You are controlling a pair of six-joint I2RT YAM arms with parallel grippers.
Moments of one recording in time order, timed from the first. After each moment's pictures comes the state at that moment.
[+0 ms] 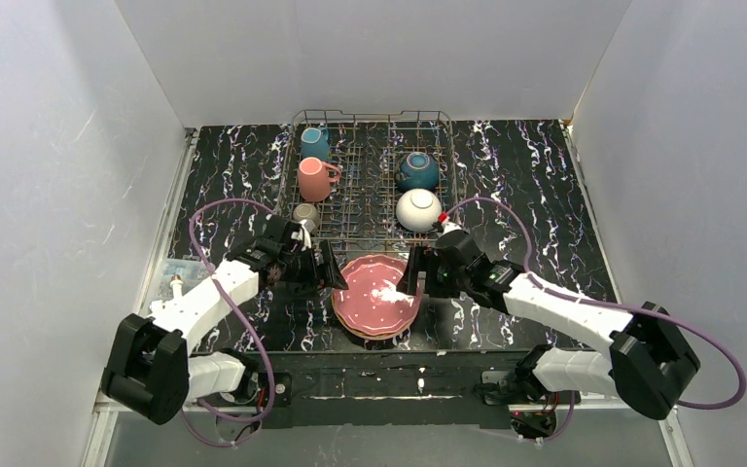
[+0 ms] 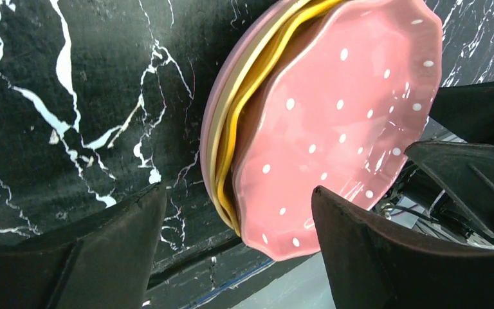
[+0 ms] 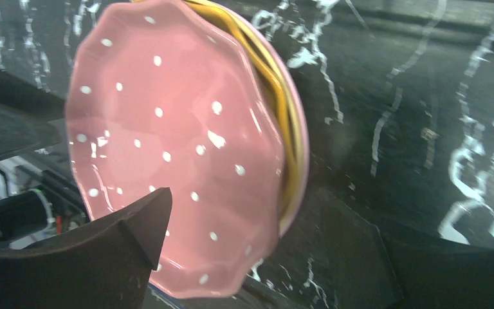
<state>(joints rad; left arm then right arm) -0.44 1.21 0.70 -0.54 0.37 -0.66 0.81 1.18 0.64 -0.26 -0.05 0.75</state>
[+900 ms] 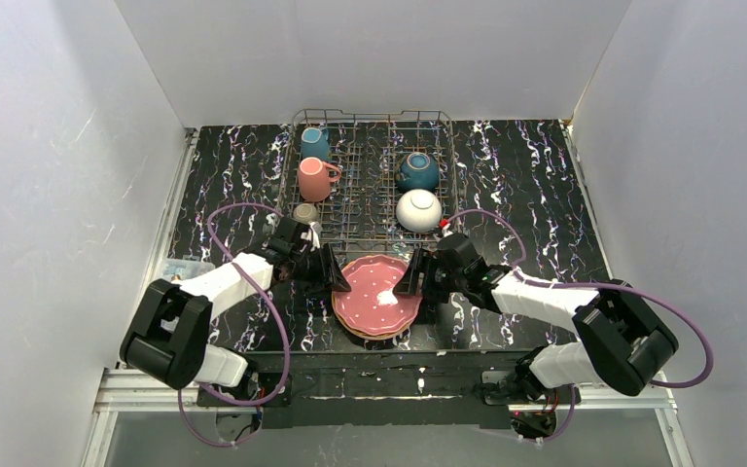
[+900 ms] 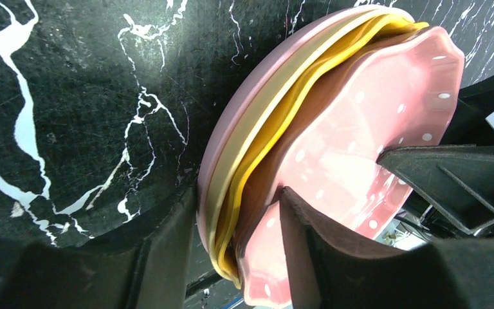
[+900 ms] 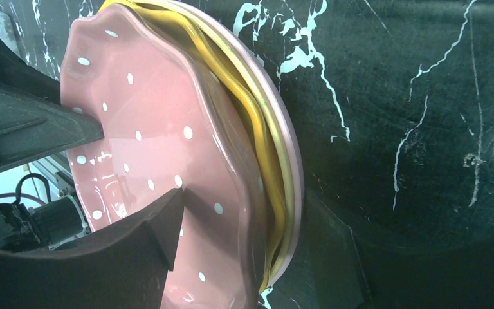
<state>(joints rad) -0.45 1.40 0.66 -0.32 0.42 -0.71 0.74 1.34 0.53 0.04 -0.21 0.87</state>
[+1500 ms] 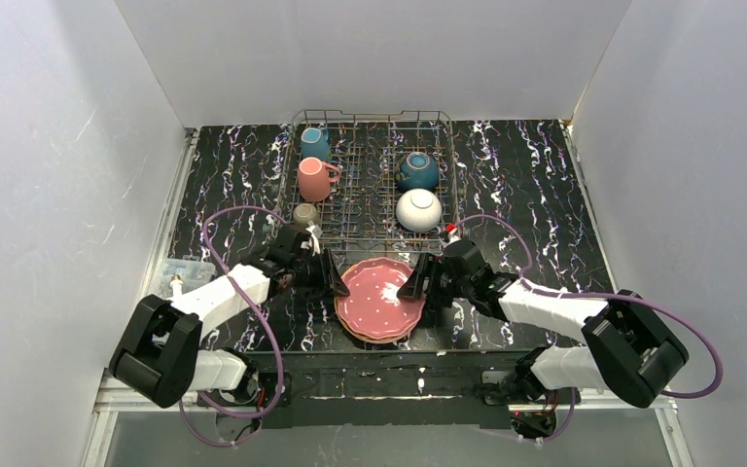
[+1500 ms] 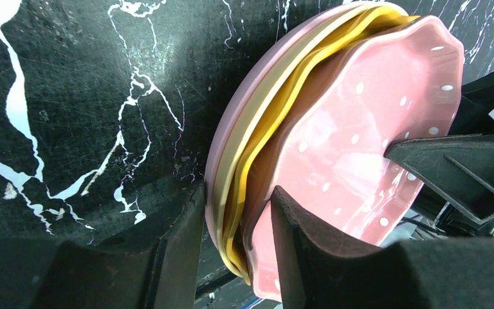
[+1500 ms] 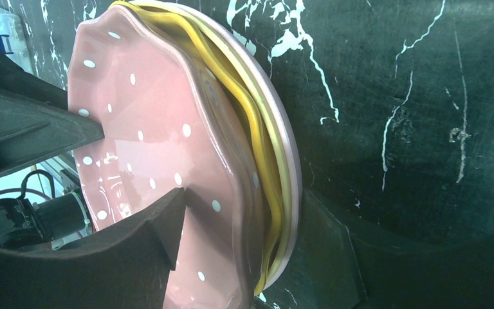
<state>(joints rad) -0.49 1.31 0.59 -0.28 0.38 -0.73 0.74 1.28 0.46 0.08 -0.21 0.89</state>
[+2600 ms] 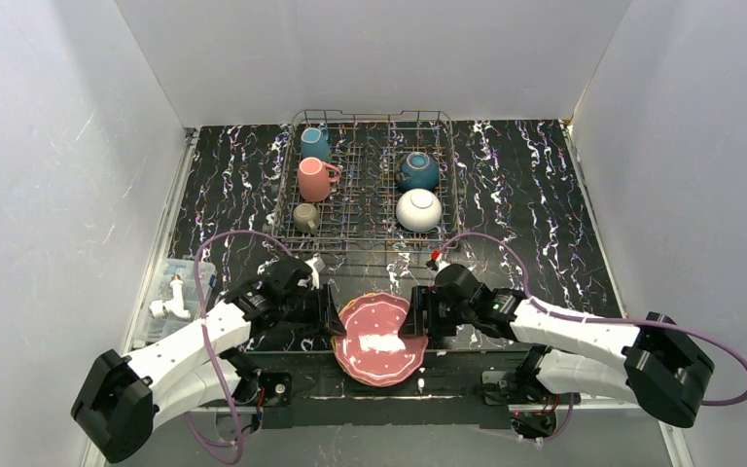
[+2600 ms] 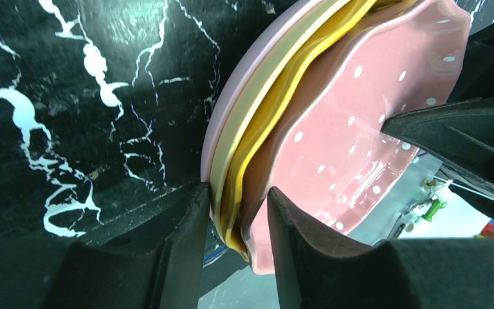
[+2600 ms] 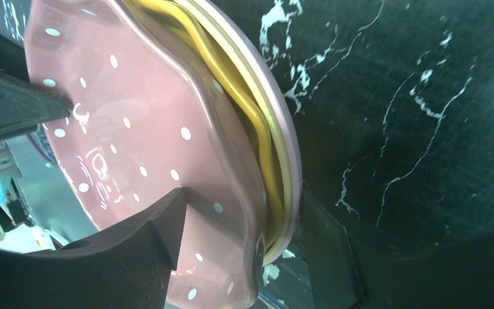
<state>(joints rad) -0.69 0.98 0.46 -0.49 0.34 -0.82 0.95 1.09 0.44 -0.20 -0.20 0.89</state>
